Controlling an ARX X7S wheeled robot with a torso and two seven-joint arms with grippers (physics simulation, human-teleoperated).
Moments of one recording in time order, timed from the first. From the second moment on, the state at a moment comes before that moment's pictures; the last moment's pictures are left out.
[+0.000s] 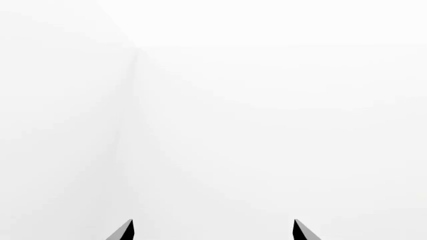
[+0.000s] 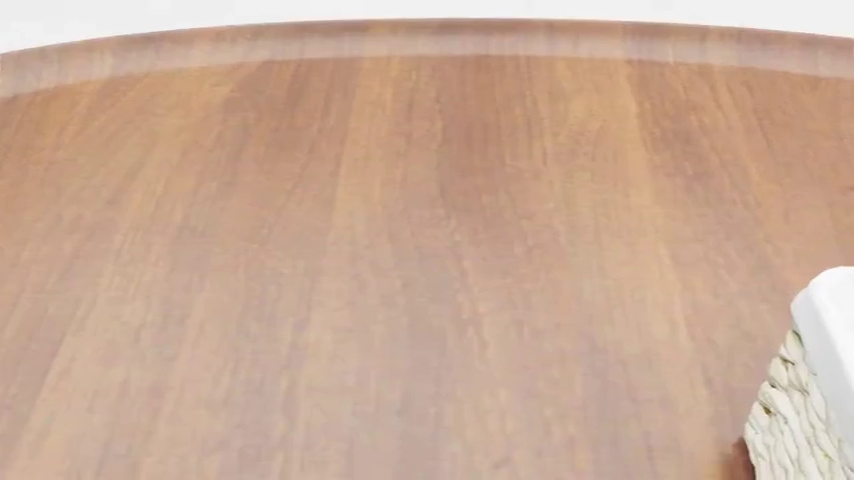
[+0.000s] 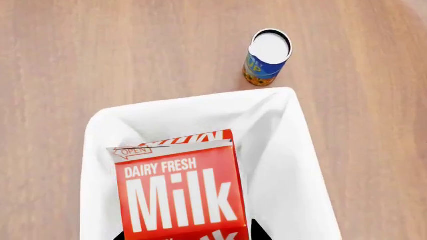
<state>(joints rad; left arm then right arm) -0.29 -0.76 -0.29 0.89 -0.85 -0.37 -0.69 1.61 0.96 -0.71 0.50 -0.15 1.56 -1.17</state>
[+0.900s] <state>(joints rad) -0.28 -0.77 -0.28 0.90 -0.85 -0.35 -0.69 1.50 0.95 -0.59 0.46 -0.41 1.56 -1.33</state>
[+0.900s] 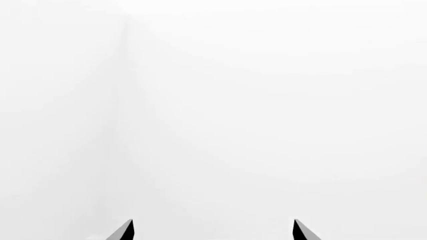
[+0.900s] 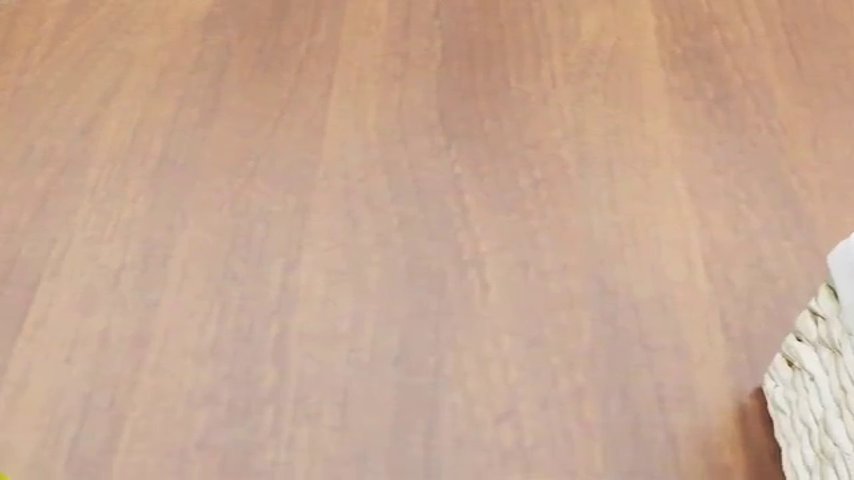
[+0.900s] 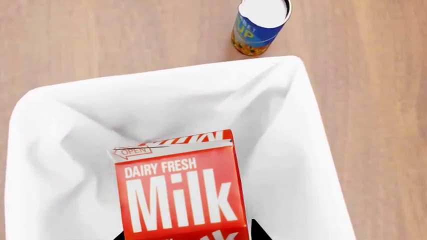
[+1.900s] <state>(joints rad) -0.28 -0.78 -0.28 0.89 -0.87 -0.34 -0.70 1.46 0.95 -0.56 0.45 -0.49 1.55 -1.41</state>
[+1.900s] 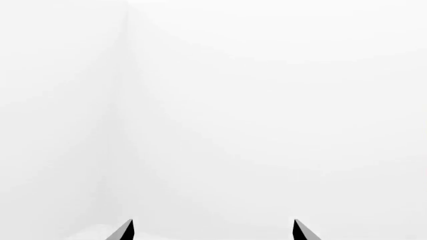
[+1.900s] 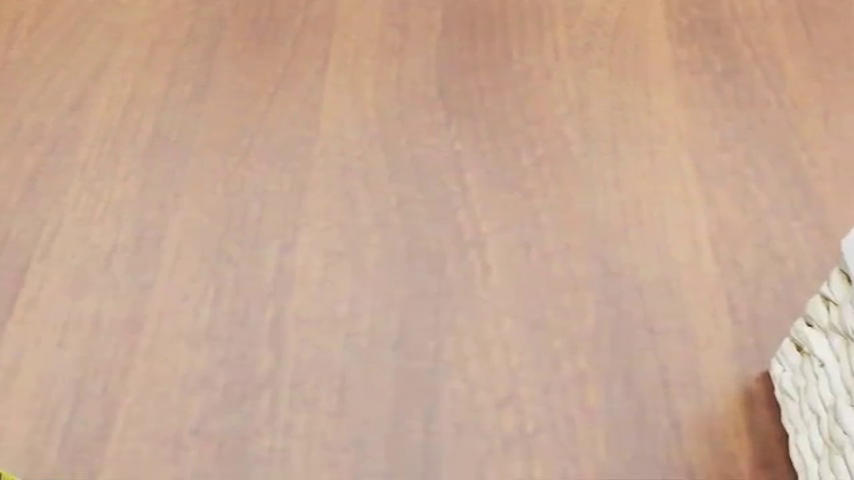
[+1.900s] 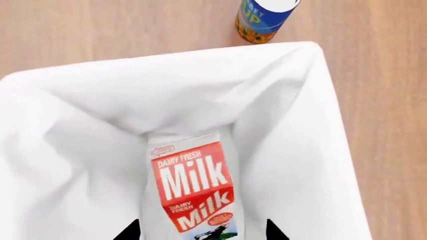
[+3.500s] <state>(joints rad) -0.28 -0.79 -0.26 0.88 -0.86 -0.31 -0.71 2.17 0.65 -0.50 1.29 -0.20 0.90 -0.73</state>
